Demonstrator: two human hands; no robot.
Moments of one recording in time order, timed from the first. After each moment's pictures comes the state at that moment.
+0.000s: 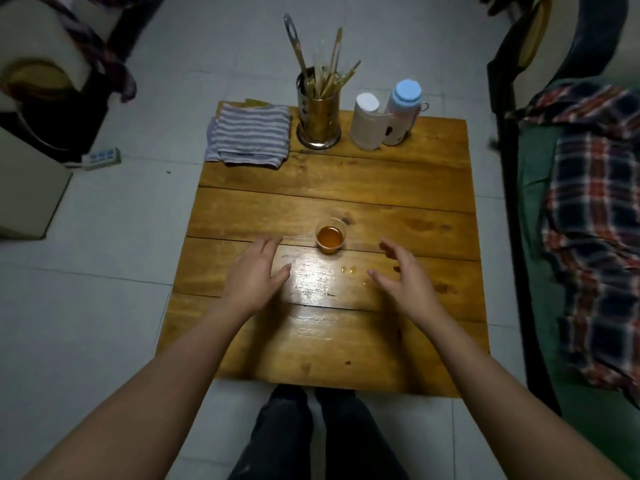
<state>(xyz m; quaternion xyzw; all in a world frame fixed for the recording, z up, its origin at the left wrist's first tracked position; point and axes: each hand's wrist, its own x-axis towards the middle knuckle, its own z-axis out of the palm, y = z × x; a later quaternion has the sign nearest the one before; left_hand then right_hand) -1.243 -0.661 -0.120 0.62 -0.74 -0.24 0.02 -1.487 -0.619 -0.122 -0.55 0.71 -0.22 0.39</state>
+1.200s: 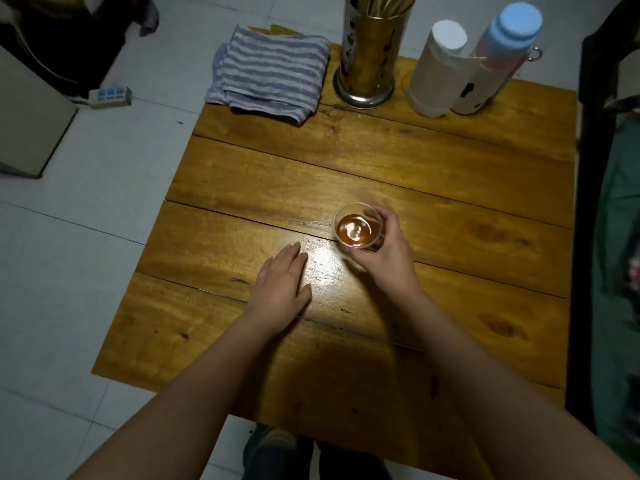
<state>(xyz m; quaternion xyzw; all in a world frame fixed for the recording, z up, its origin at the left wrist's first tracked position) -1.263 -0.664 -0.284 0.64 -0.72 -0.27 -0.03 -1.443 -0.710 -0.270 -0.54 0.65 -0.29 0.44</state>
